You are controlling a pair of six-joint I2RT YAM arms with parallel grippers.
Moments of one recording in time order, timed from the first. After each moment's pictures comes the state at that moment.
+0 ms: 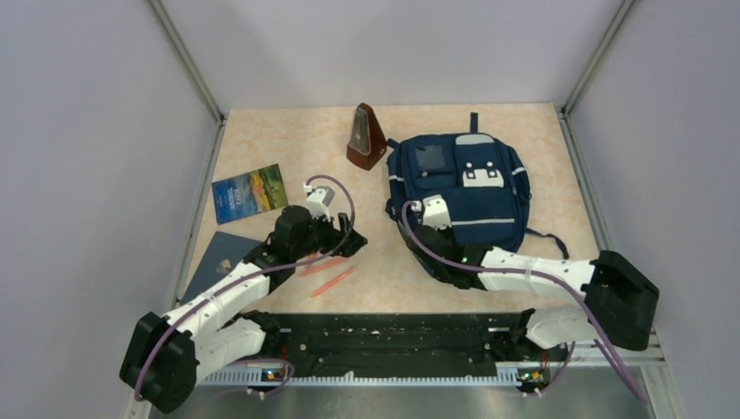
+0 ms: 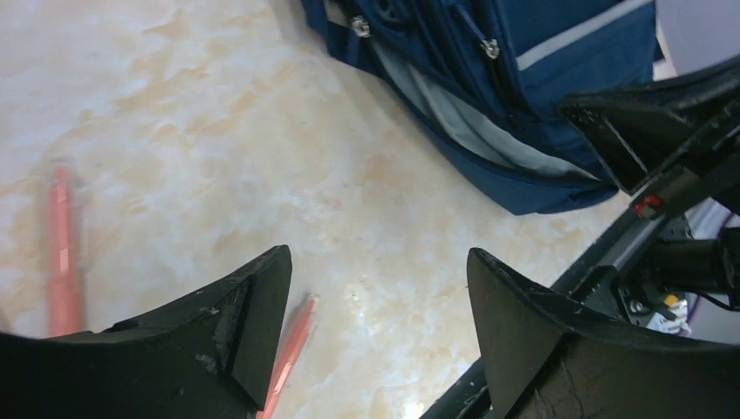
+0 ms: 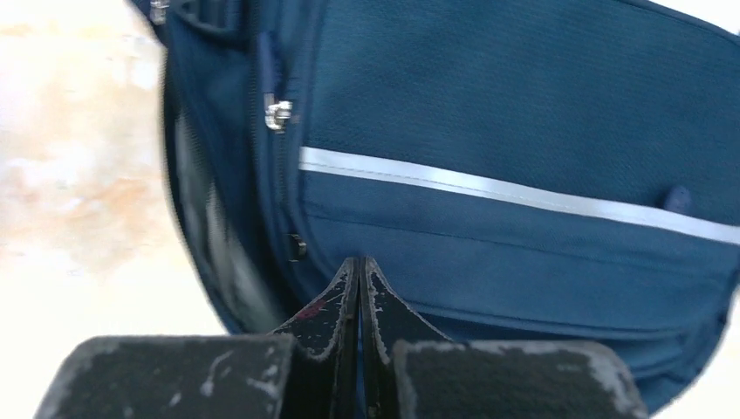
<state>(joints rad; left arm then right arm) -0.50 0.98 0.48 0.02 0.27 -0.48 1.04 1.33 0.71 -0.24 0.77 0.42</state>
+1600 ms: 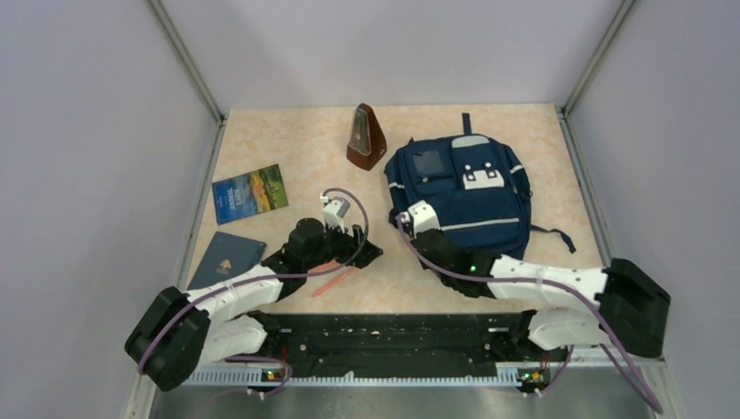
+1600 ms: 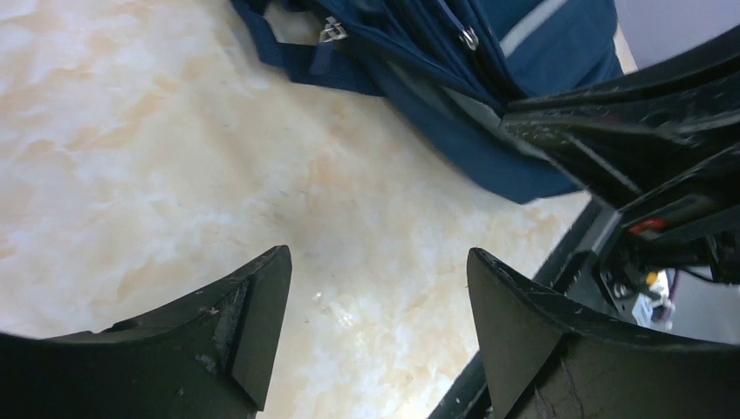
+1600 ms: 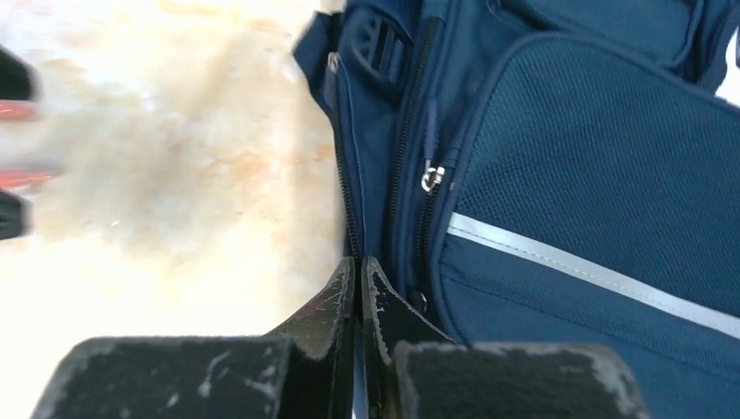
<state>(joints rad) -0.63 1.11 0.37 0.36 0.26 -0.55 1.07 1.29 0.65 -0.08 0.64 0.23</state>
